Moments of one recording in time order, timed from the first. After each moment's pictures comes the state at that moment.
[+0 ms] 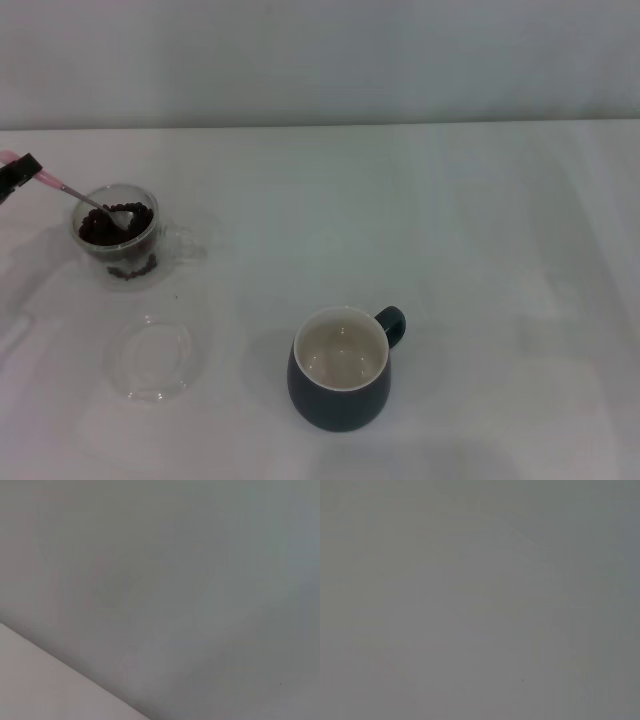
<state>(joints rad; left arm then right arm) -0.50 -1.93 0.93 0.27 1.17 1.03 -1.67 0.43 2.01 0.00 0.04 -1.11 -1.36 0.37</state>
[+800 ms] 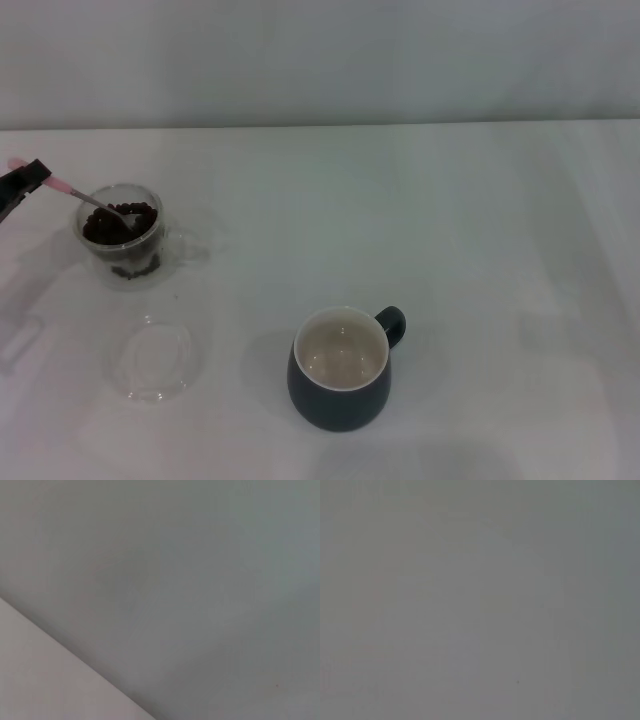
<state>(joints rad) -0.50 -1.95 0.92 0.25 1.16 1.04 -1.71 0.43 2.01 0.00 0.02 -1.10 -1.34 0.37</state>
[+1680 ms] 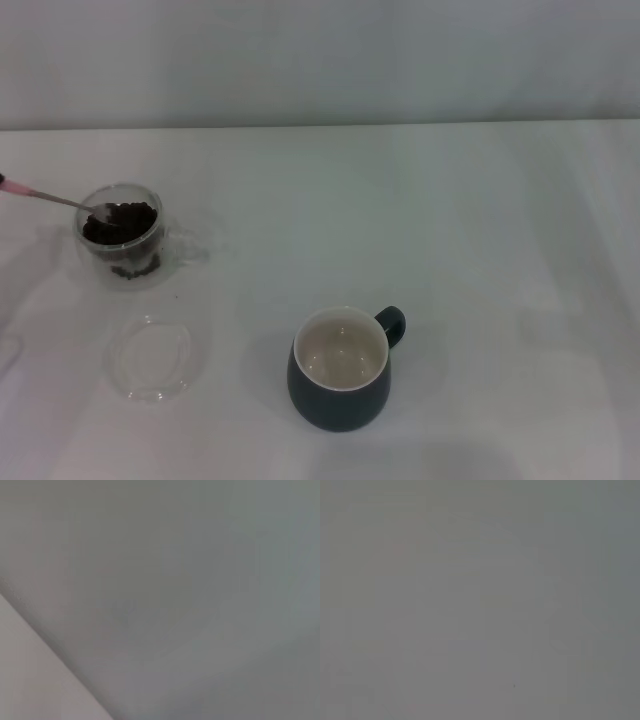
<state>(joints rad) -0.40 -1.97 0.92 0.25 0.99 1.14 -1.67 0.44 2.01 0.00 0.00 -1.10 -1.33 0.37</state>
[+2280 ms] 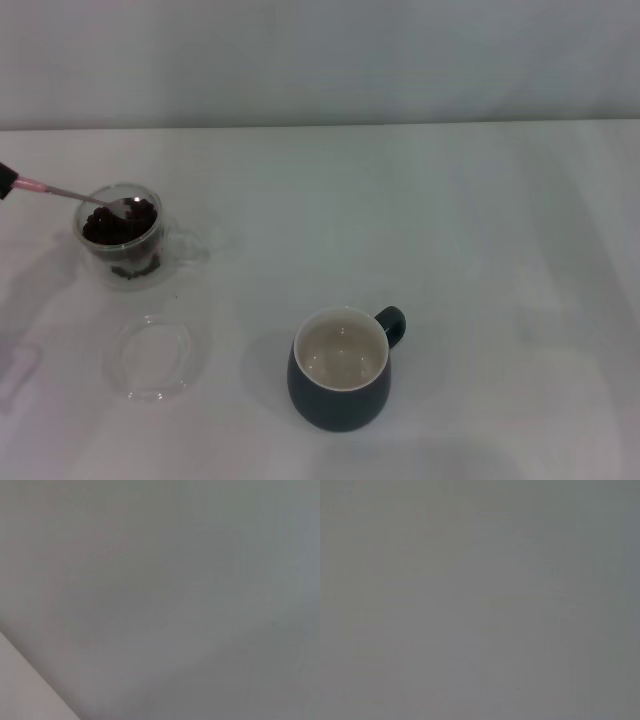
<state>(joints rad) -0.38 -2.01 0.91 0.24 0.98 1.25 -1.63 0.44 2.01 -0.01 -0.01 -1.10 -1.33 0.37</state>
